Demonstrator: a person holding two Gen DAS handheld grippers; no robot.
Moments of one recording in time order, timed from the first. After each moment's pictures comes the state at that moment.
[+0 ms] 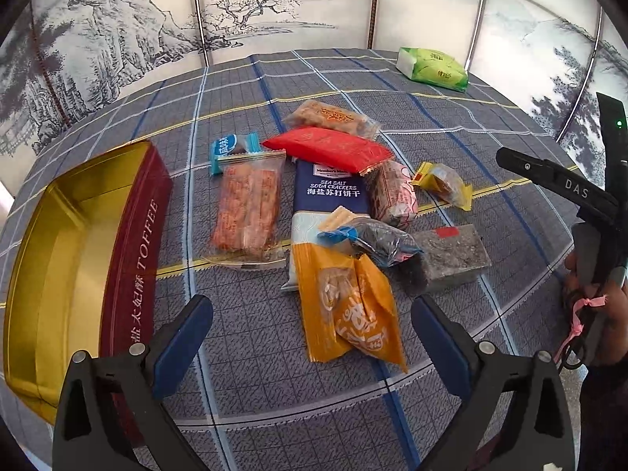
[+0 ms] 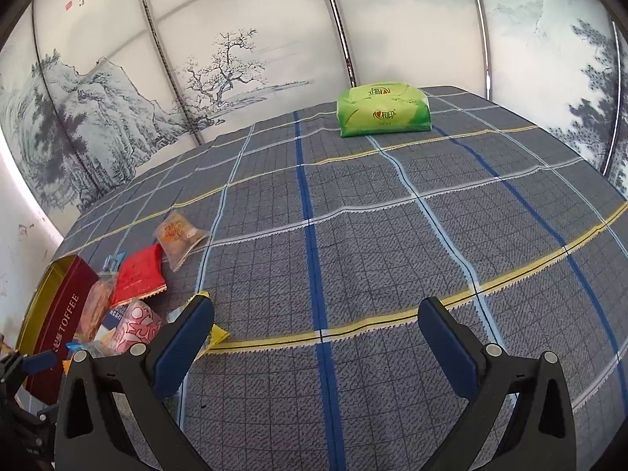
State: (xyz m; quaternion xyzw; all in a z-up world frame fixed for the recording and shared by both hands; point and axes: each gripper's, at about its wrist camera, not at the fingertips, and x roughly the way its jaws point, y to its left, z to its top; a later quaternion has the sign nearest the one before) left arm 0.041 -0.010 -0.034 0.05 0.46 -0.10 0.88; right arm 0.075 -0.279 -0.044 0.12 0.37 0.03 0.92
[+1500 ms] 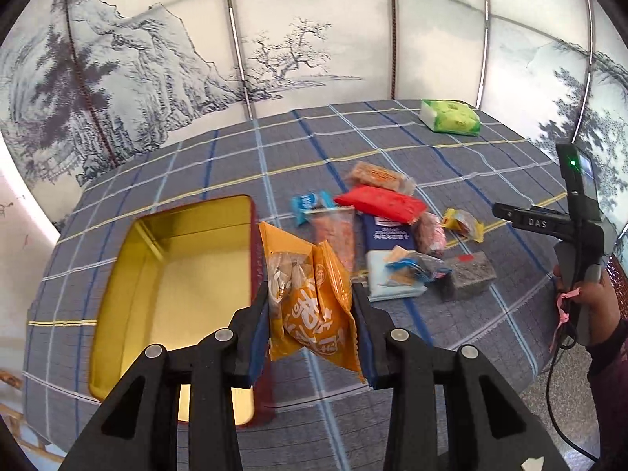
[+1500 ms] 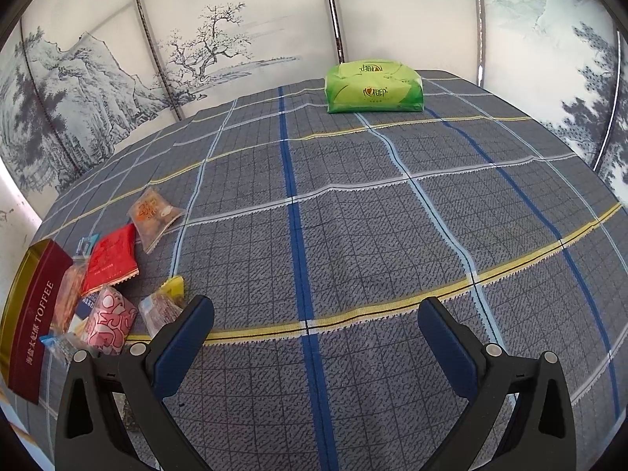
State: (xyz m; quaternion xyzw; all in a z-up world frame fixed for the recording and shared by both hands) left arm 0.002 0.053 0.038 0.07 0.39 -0.06 0.92; right arm 0.094 -0.273 -0.056 0.09 0.41 0.00 0.91
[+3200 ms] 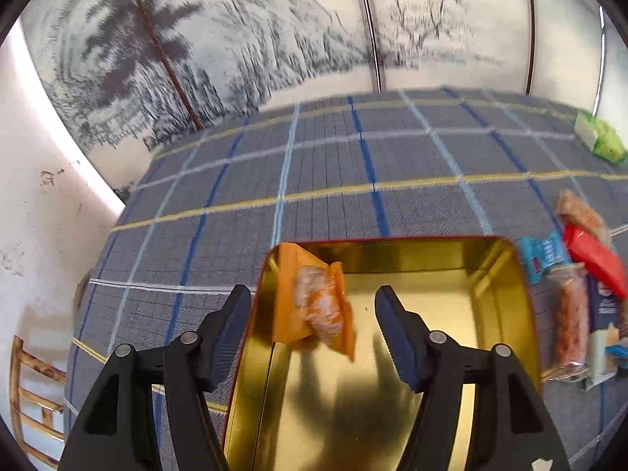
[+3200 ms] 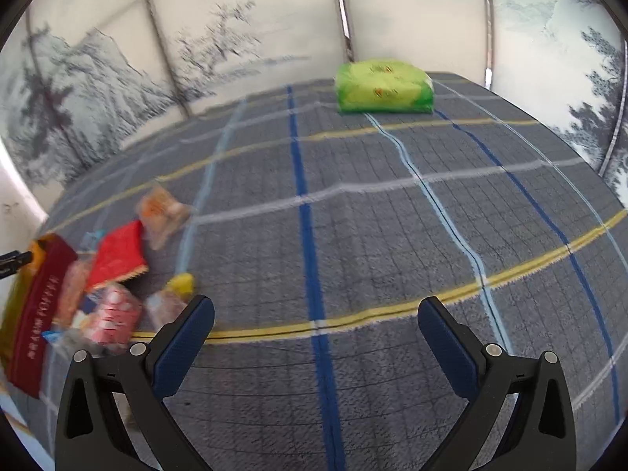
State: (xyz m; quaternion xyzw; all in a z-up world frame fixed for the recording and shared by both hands) left arm 0.127 0.194 0.007 0.07 0.41 0.09 0.90; right arm 0.083 -0.267 -0.045 0.10 0.37 0.05 0.92
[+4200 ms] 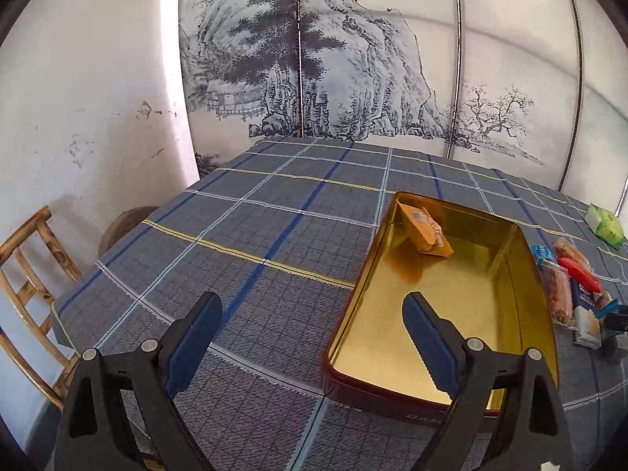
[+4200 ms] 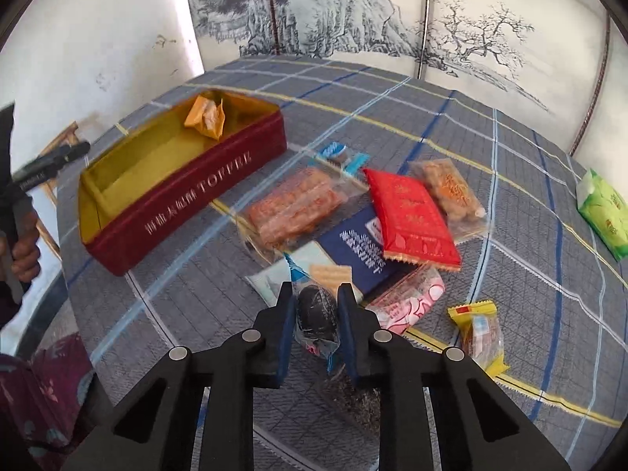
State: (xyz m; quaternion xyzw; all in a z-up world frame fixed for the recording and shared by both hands) left arm -0.051 0.254 -0.005 -0.06 0.29 0.20 0.93; right arm 0.063 -0.091 -0.013 -0.12 0.41 0.33 0.84
